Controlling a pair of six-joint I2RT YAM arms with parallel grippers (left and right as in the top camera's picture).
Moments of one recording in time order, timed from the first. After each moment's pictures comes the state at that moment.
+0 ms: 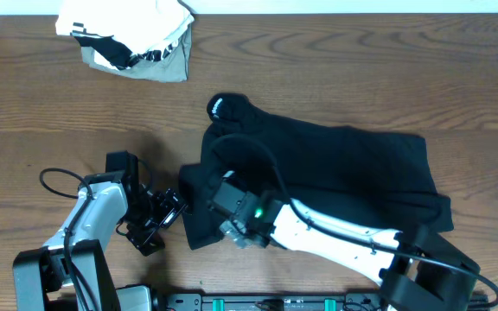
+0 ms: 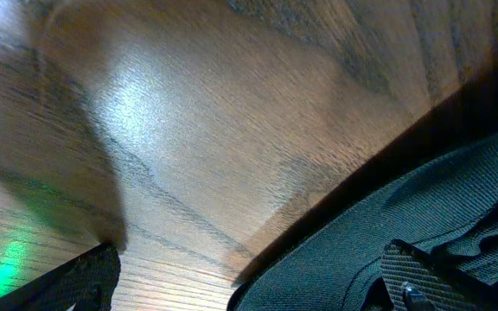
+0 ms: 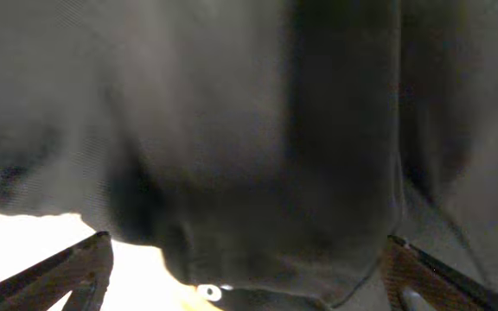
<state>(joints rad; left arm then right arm) 0.14 1.48 0.64 -0.85 0.38 -0.64 1.09 1.75 1.11 -0.66 0.23 0.27</state>
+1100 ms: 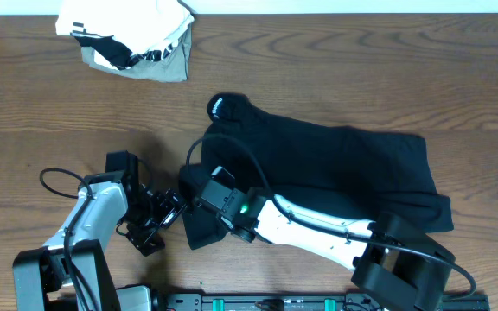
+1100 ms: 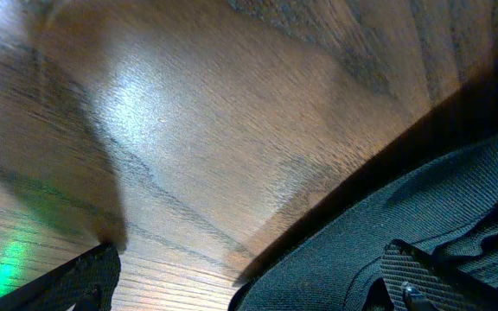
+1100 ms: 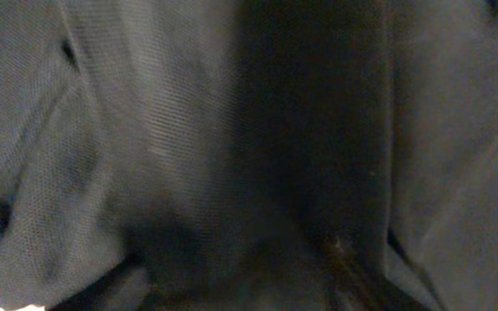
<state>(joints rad) 0.14 1.48 0.64 -0.85 0.38 -0.64 1.08 1.85 1.18 -0.62 0.32 0.22</state>
